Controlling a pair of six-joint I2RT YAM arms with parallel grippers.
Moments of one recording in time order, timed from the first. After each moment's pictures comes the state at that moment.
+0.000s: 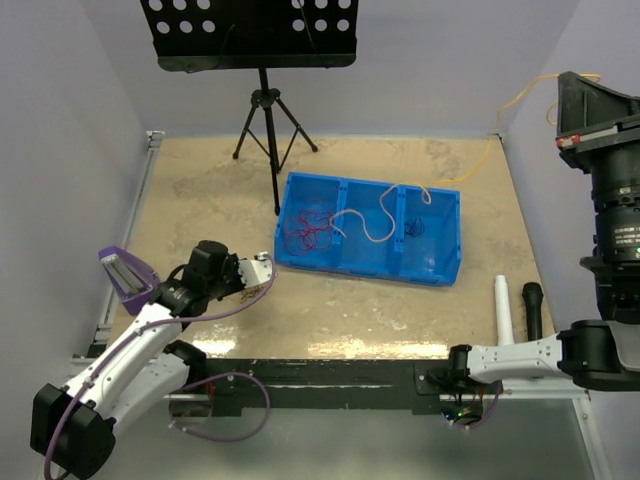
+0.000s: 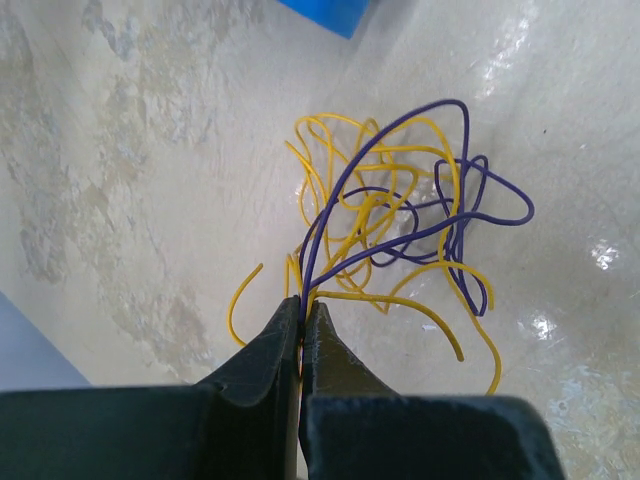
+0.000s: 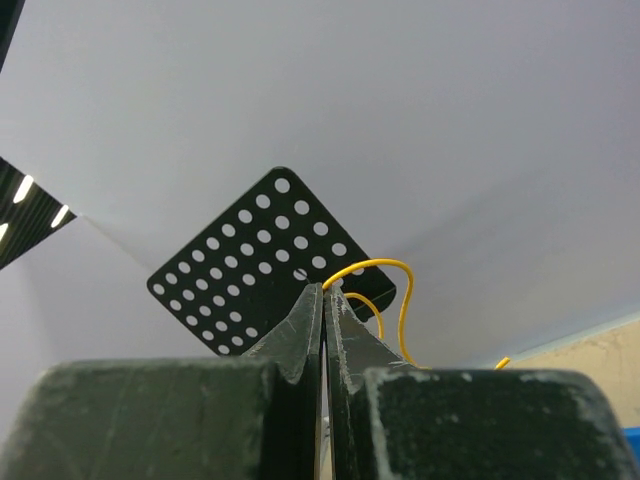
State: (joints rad) left arm -0.43 0.81 0.50 -0.49 0.01 0.83; right arm 1.31 1.08 1.99 0.15 1.17 -0.23
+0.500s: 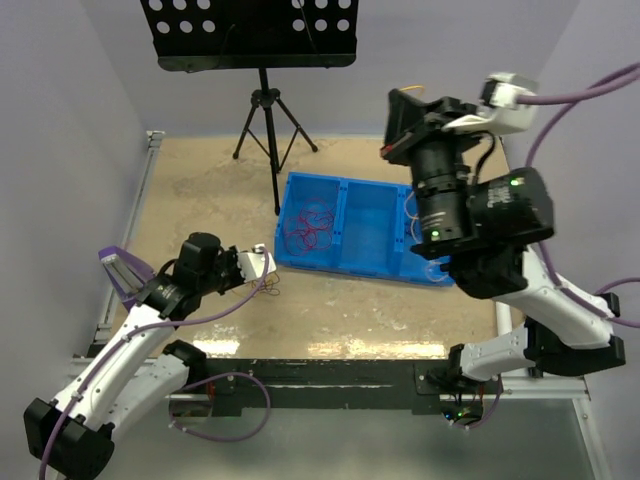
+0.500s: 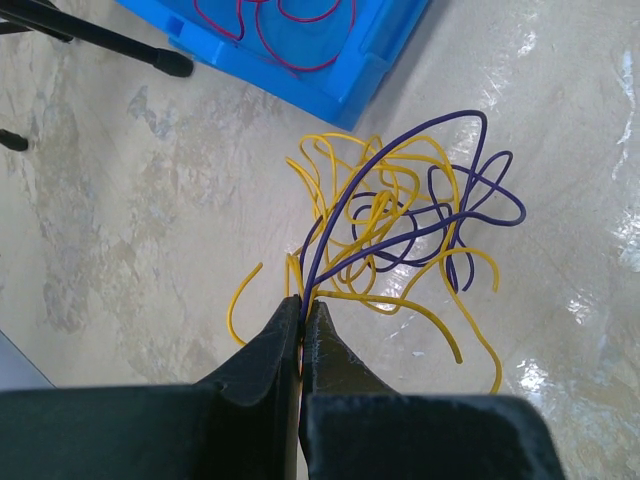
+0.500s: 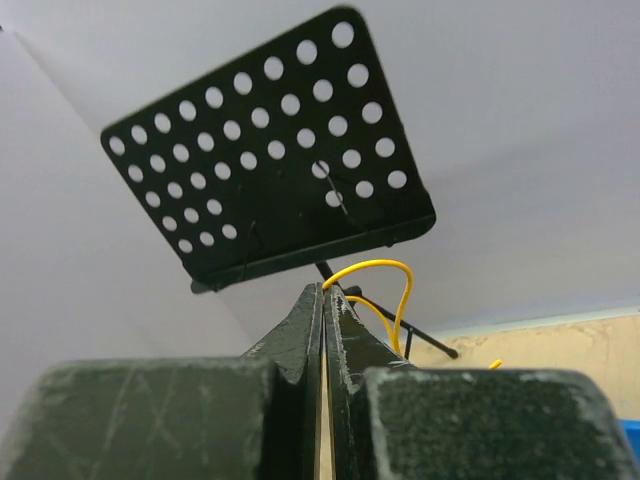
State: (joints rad) left arm -0.43 0.77 0.63 -0.57 0.16 0.78; right arm 1.30 1.31 1.91 0.19 1.11 -0.20
